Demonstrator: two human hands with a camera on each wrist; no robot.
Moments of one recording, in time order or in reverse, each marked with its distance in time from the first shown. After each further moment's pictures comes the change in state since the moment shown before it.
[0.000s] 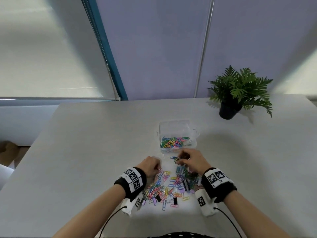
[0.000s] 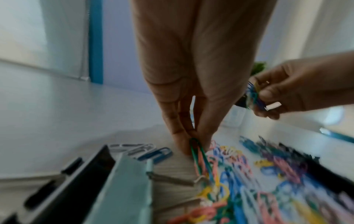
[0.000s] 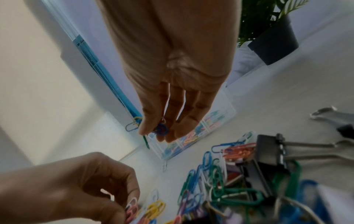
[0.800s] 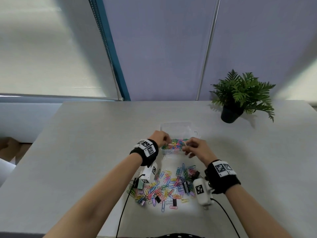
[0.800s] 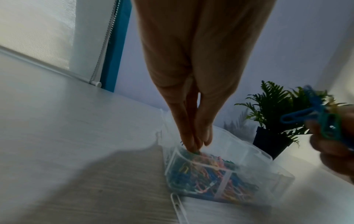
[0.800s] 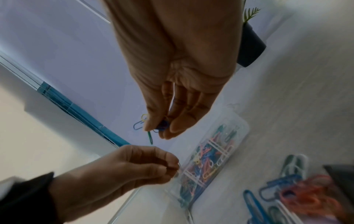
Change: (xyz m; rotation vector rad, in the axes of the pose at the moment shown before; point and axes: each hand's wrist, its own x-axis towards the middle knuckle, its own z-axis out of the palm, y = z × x) left_hand 0.062 0.016 -0.065 -0.231 0.155 0.000; right_hand 0.018 -0.011 -0.027 0.296 0.150 0.020
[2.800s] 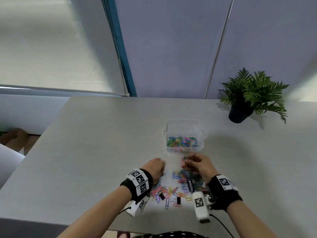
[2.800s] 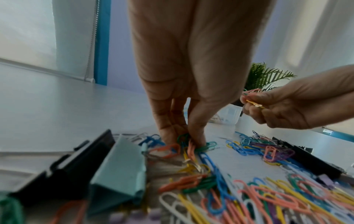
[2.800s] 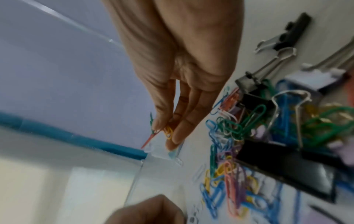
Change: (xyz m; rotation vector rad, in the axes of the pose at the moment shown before) left_hand -0.075 -0.040 0.068 0.259 -0.132 -0.001; right_hand -0.031 0.035 0.027 0.346 0.007 0.261
